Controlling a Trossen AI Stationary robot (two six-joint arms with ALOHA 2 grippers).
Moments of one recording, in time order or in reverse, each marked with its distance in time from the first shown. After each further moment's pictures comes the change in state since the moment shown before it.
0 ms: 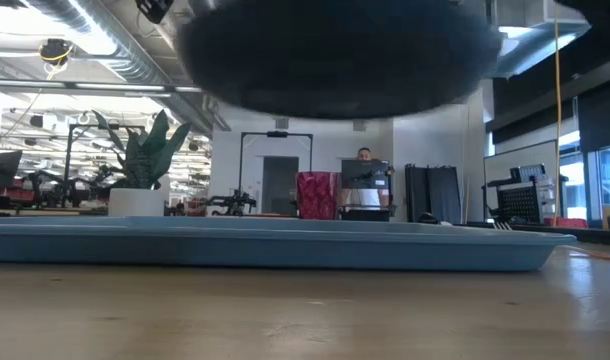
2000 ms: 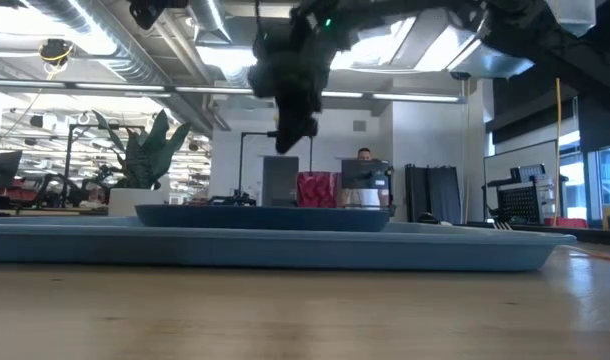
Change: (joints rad) left arm 0.000 -0.017 0.000 -0.013 -0.192 -0.113; right arm -0.131 0.361 0.461 -0.101 0.000 -0.135
